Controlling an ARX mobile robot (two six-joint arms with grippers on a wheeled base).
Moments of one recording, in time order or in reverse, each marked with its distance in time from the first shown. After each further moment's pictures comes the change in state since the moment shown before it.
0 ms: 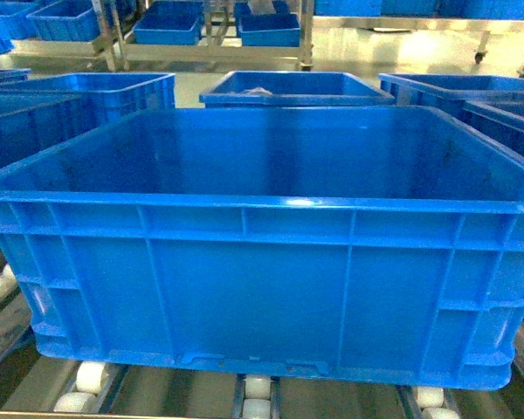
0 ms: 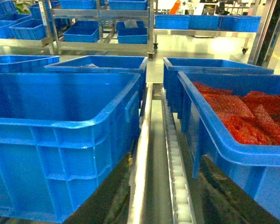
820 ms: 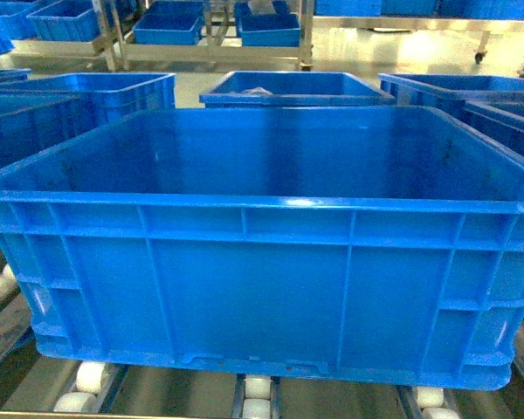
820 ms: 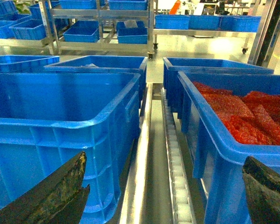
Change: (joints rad) left arm 0.000 0.000 0.000 0.000 0.000 0.002; right arm 0.000 0.000 0.000 0.000 0.000 0.000
